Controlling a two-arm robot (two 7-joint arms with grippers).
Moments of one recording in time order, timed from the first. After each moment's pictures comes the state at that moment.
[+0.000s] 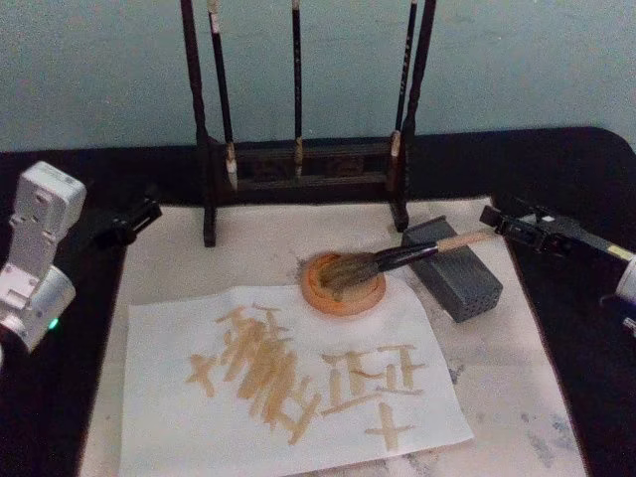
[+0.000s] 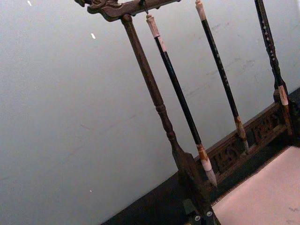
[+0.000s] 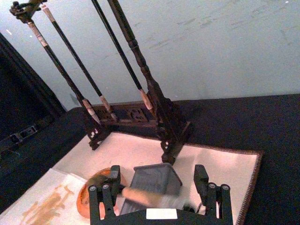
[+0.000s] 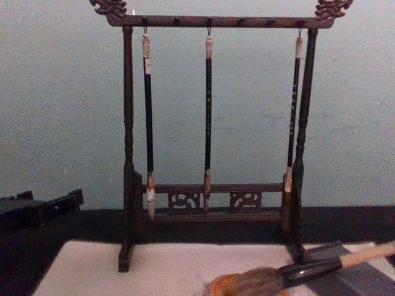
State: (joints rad) left arm -0.20 0.60 0.45 -1.41 -0.25 -0.12 0.03; right arm 0.34 0.63 -0.41 -1.13 0.99 0.13 0.71
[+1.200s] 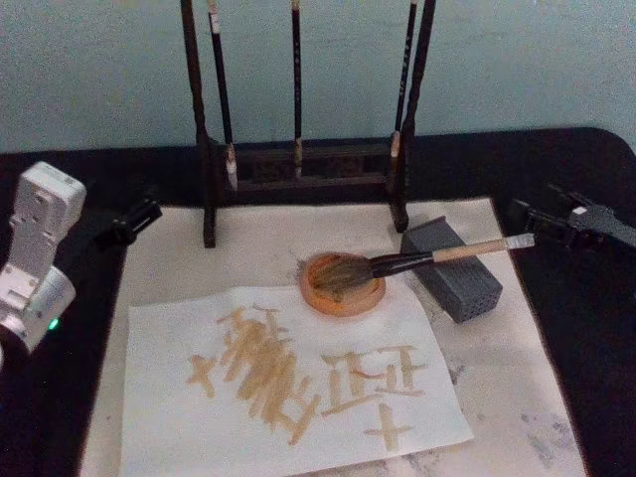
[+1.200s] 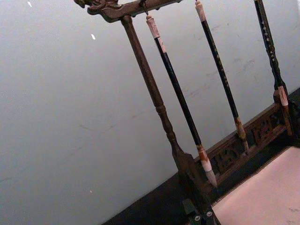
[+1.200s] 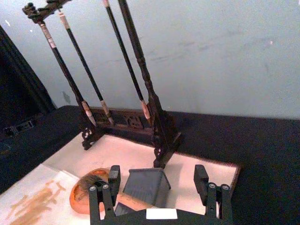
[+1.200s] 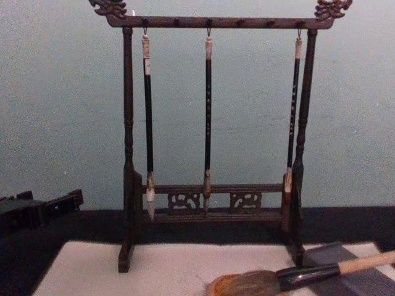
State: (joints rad) left arm -0.20 0.60 0.45 -1.41 -0.25 -0.12 0.03; right arm 0.23 0.71 -0.33 -1.29 0.94 0.07 0.65
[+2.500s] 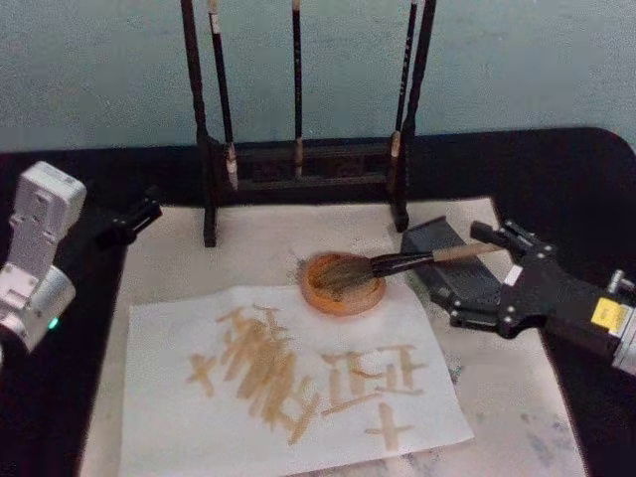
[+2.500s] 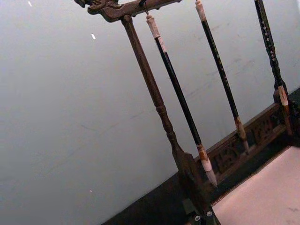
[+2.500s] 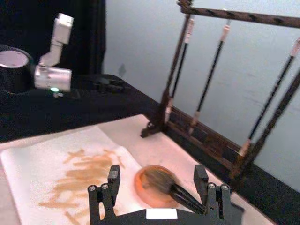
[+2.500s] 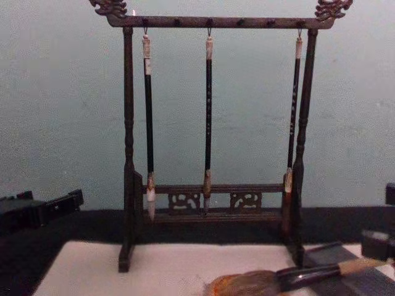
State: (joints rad) left arm -0.20 0.60 0.45 -1.41 -0.25 -0.12 0.03; right arm -0.08 0.81 -0.31 -1.81 0.52 -0.13 0.51
